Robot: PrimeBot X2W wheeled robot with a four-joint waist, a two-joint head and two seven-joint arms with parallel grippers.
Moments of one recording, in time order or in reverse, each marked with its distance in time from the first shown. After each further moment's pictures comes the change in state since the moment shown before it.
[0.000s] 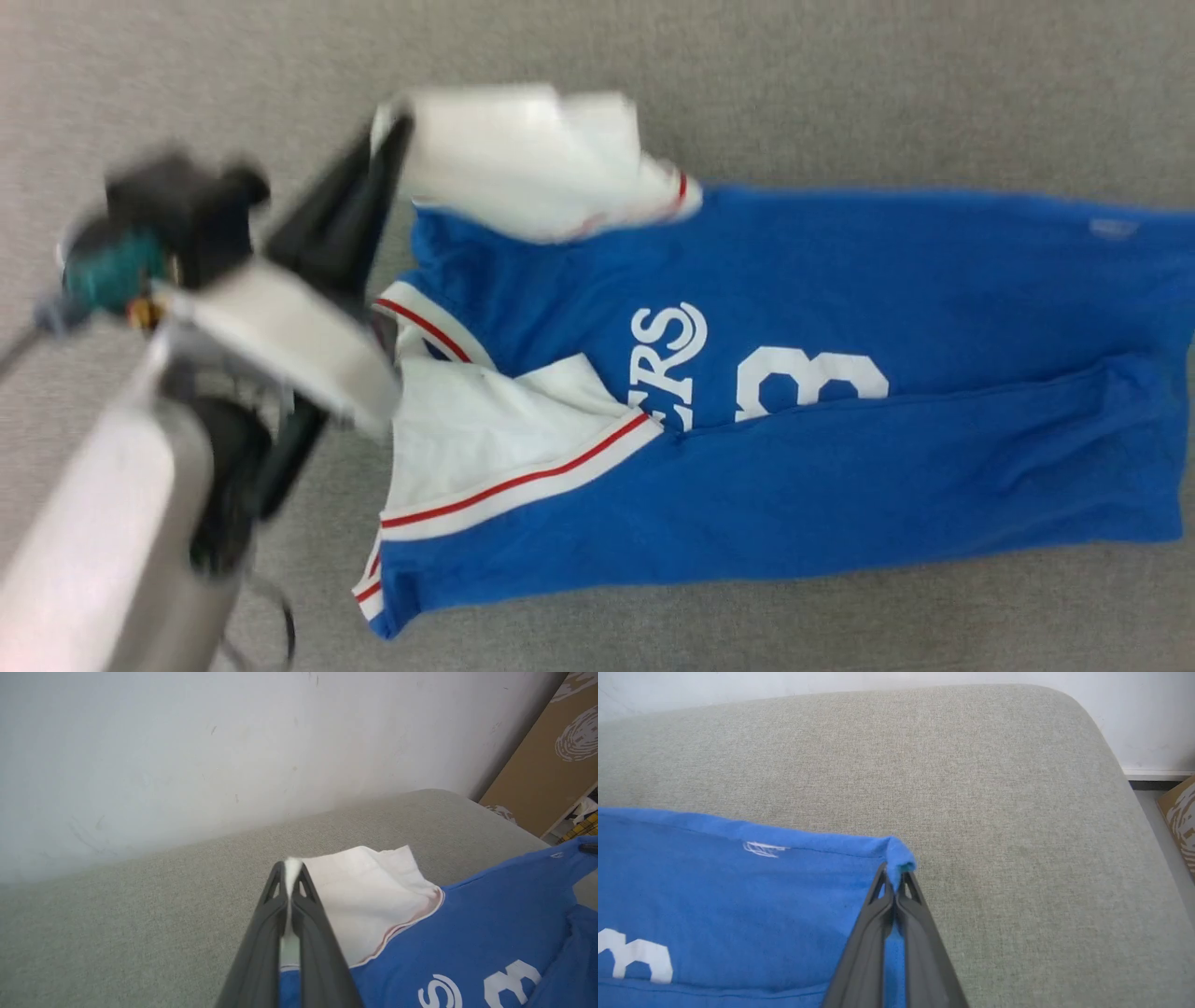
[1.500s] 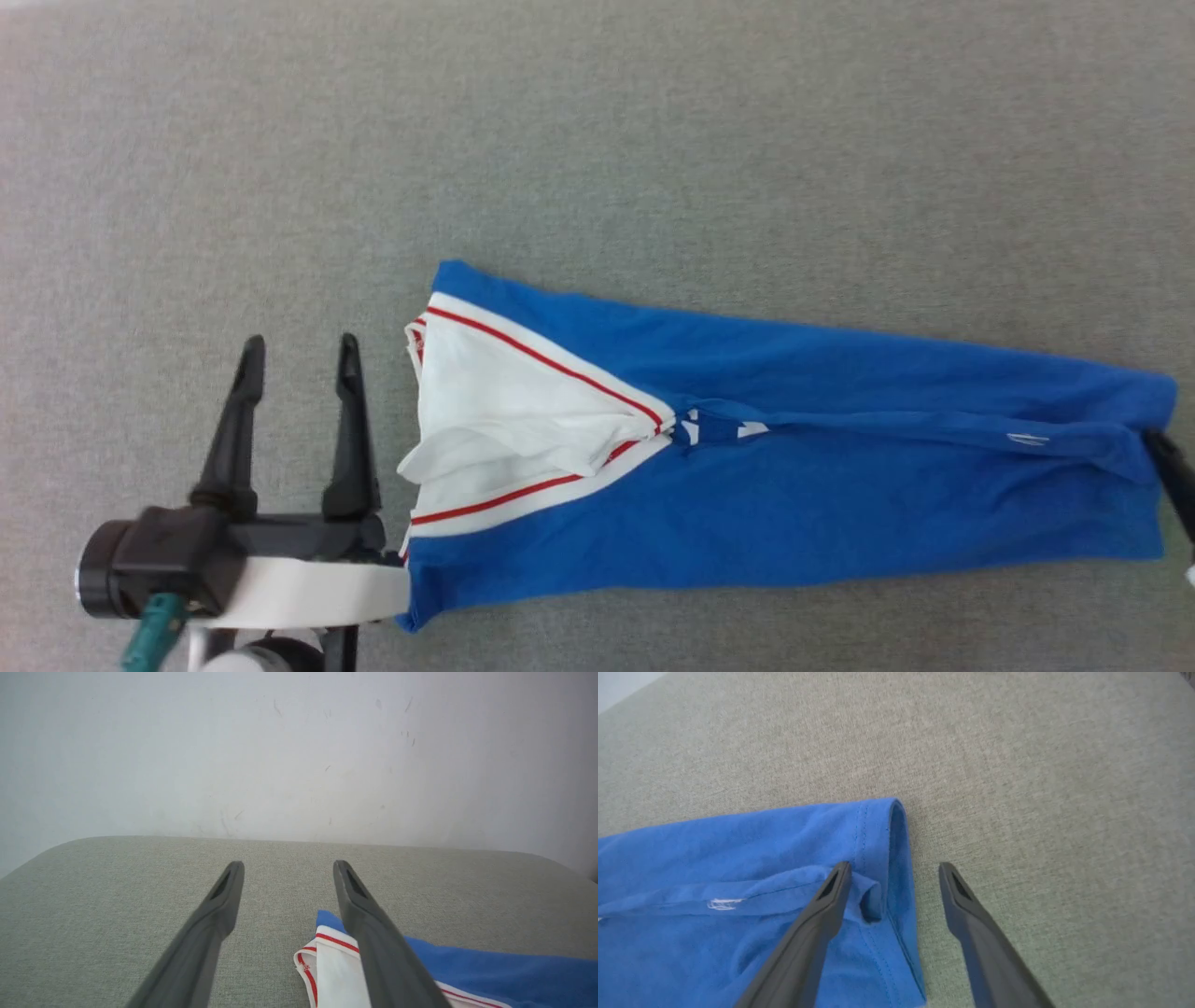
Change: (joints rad) left arm 0.511 -0.126 0.066 -0.054 0.171 0.282 -0.477; right arm 0.232 0.216 -0.132 0.080 -0.038 -0.001 0.021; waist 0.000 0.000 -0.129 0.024
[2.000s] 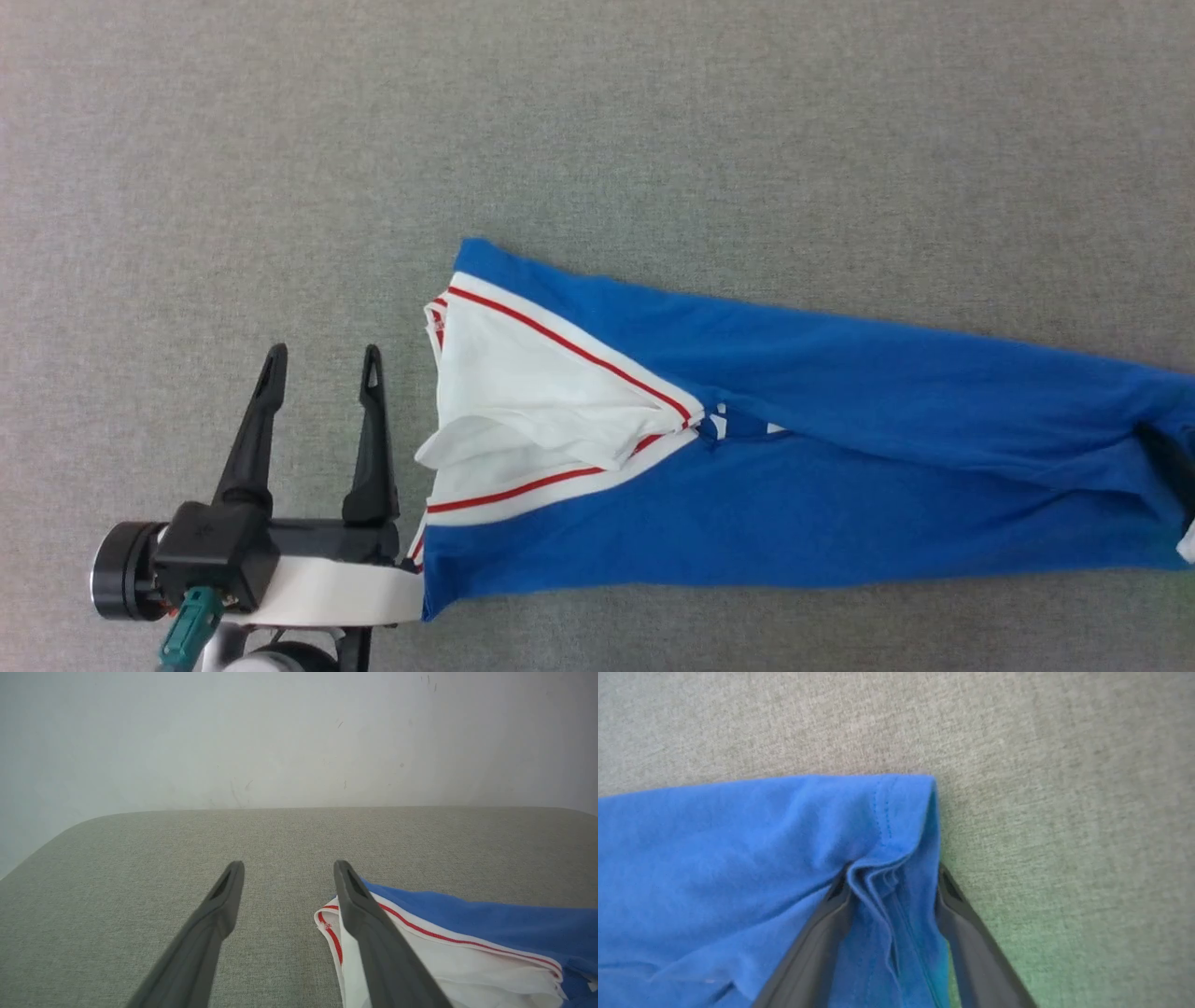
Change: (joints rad) left arm -0.005 0.014 -0.041 0.008 0.072 0.033 0.052; right arm -0.088 -0.006 0.036 0.115 -0.026 0.001 0.120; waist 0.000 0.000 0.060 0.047
